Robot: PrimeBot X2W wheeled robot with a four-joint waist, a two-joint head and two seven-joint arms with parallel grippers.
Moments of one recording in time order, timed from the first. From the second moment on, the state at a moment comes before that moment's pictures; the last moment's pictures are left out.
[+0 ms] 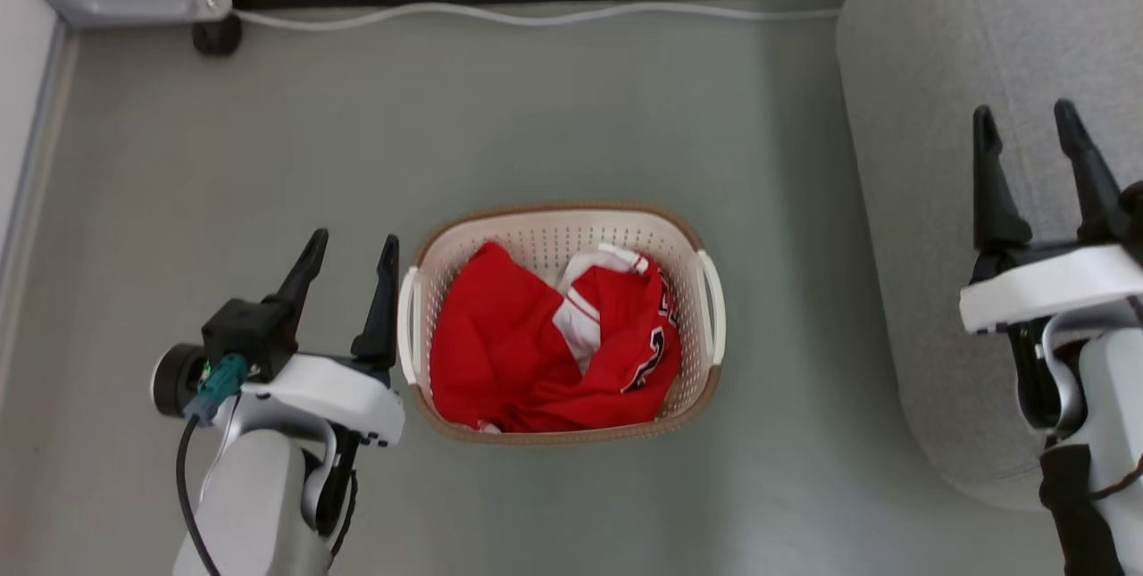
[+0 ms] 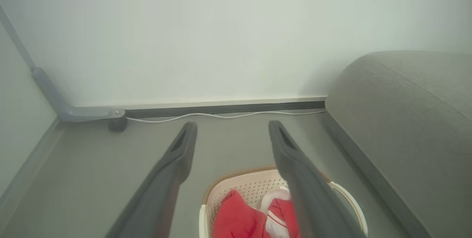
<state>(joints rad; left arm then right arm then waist) -0.35 0.03 -0.06 0.46 -0.15 -0.12 -0.25 -0.48 -0.17 0.01 0.39 0.22 0.12 -0.25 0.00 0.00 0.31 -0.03</state>
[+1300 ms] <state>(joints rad) -0.90 0.06 -0.62 0.91 -0.49 -0.13 -0.26 -0.84 -0.10 0.15 0.17 0.25 0.12 -0.26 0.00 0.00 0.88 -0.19</state>
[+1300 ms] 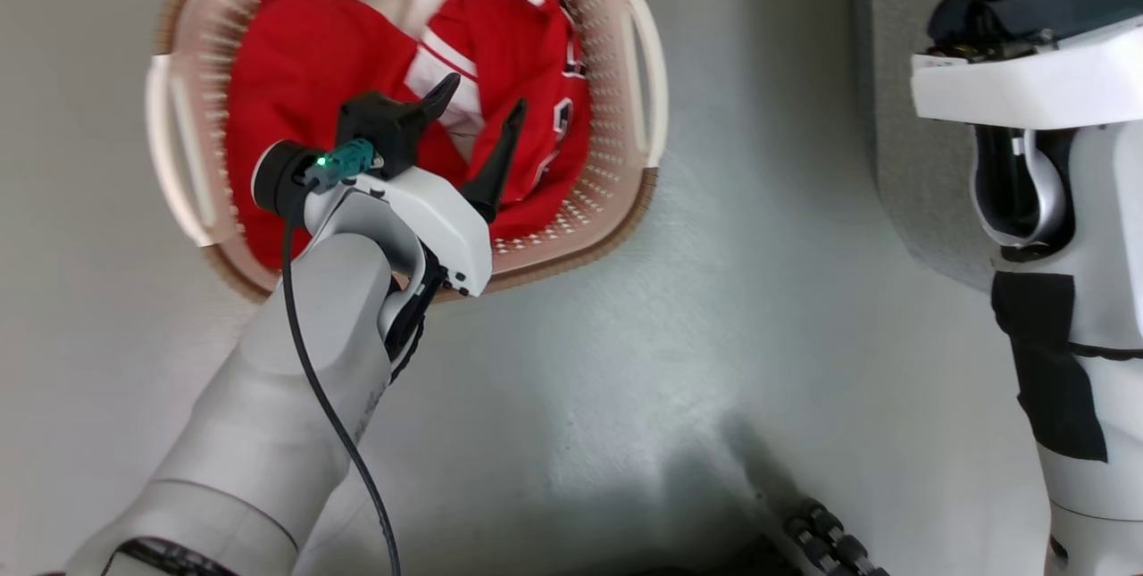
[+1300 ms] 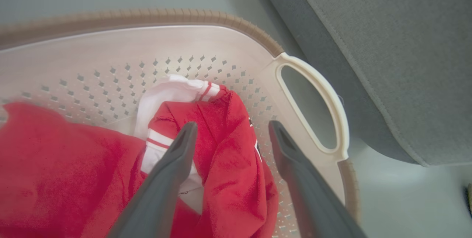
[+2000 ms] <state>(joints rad) -1.06 0.17 -1.03 0.97 -0.91 -0.13 -0.10 -0.86 -0.06 0.21 0.13 0.32 0.12 -0.26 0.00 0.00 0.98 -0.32</state>
